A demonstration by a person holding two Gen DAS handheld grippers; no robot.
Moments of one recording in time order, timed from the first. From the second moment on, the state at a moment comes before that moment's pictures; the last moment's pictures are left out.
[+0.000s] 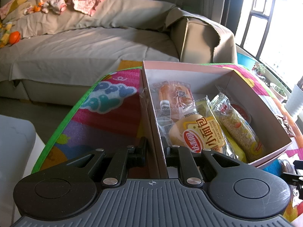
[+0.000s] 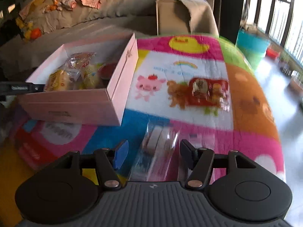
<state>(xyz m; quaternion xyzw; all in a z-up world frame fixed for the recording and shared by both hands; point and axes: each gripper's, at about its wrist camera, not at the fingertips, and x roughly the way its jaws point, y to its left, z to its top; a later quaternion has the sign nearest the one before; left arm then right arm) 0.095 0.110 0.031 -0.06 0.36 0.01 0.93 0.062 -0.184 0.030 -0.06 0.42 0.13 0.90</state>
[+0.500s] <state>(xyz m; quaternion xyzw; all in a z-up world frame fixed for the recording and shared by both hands) 0.095 0.111 0.029 -0.06 0.36 0.01 0.93 0.023 -0.188 0.104 -0.04 0.39 0.20 0.90</state>
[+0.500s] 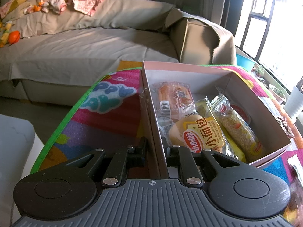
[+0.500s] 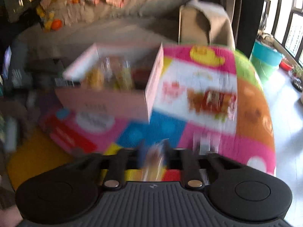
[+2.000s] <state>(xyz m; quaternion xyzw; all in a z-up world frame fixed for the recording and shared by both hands) 0.094 0.111 0.028 -0.07 0.36 0.01 0.93 0.105 -0.117 0.173 0.01 0.29 0.27 0.92</state>
